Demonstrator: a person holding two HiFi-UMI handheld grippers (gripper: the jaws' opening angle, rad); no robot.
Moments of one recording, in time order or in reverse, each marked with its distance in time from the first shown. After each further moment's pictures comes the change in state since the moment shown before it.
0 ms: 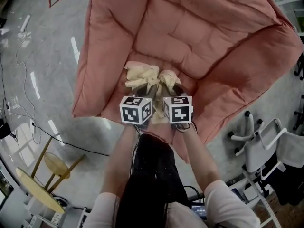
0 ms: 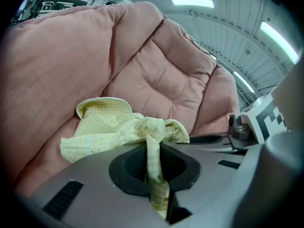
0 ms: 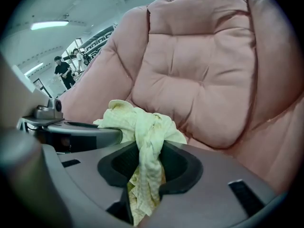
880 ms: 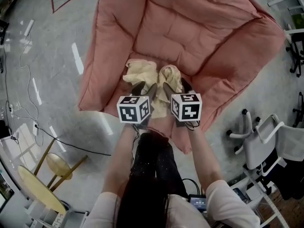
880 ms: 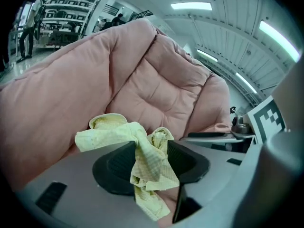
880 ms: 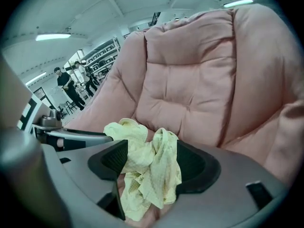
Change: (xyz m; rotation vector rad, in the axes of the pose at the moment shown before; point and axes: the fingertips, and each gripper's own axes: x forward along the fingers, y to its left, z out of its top) left arm -0.060 -0.034 0.027 -0.008 -0.038 0.042; right arm -0.078 -0.005 0.035 0.049 -0.116 0.023
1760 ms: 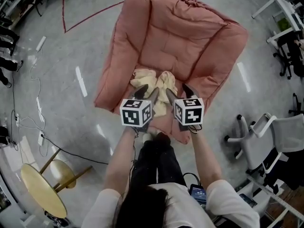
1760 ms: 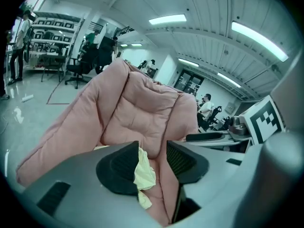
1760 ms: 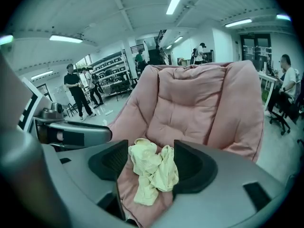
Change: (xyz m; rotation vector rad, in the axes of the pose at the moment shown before) left arm -0.146 -0.093 0.051 0.170 -0.142 -0.066; right arm -0.158 0.061 0.051 -0.074 -0.154 -0.034
